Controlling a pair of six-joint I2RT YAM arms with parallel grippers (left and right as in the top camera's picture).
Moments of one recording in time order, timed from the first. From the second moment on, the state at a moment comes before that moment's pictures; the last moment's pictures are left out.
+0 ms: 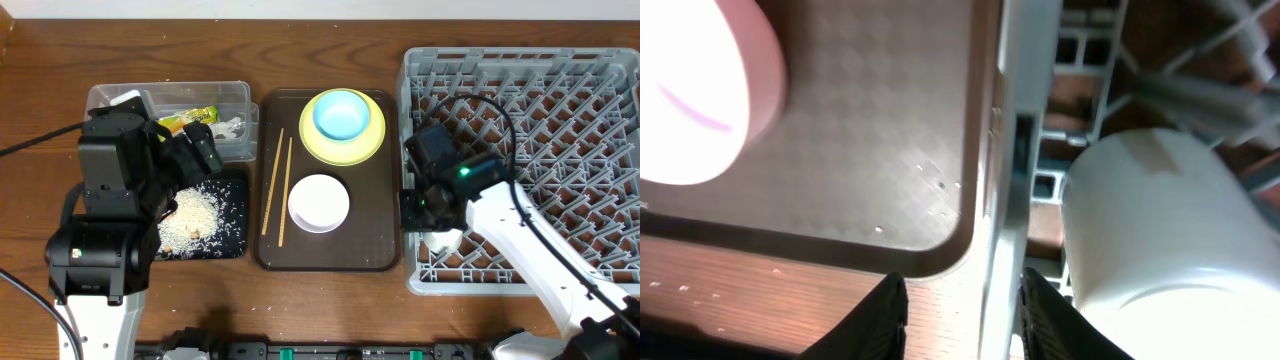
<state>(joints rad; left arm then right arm) -0.04 1.03 1.27 -0.92 -0.01 -0.44 0.46 1.49 1.13 -1.06 -0.13 0.44</state>
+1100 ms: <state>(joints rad) -0.04 1.03 1.27 -0.92 -0.01 -0.44 0.93 1.85 1.39 -0.67 -0.03 0.17</state>
